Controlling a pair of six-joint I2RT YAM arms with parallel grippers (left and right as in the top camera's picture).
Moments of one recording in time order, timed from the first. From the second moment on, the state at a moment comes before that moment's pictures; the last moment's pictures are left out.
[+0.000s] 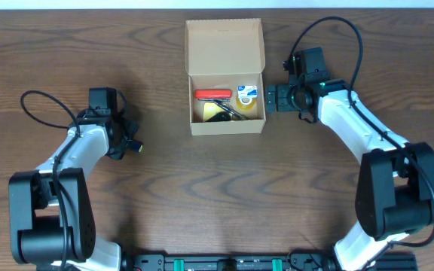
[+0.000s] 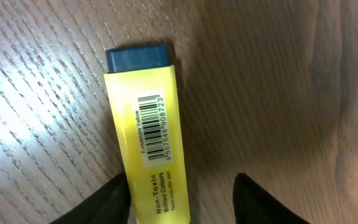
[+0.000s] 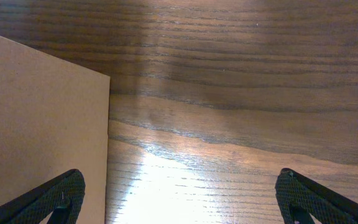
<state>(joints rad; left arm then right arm) 0.04 1.70 0.88 -0.45 0.01 -1.06 0.20 1.84 1.23 -0.48 -0.03 0.18</state>
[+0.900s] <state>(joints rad) 0.05 1.70 0.89 -0.63 0.02 -1.21 0.20 1.84 1.23 -0.48 -0.03 0.18</state>
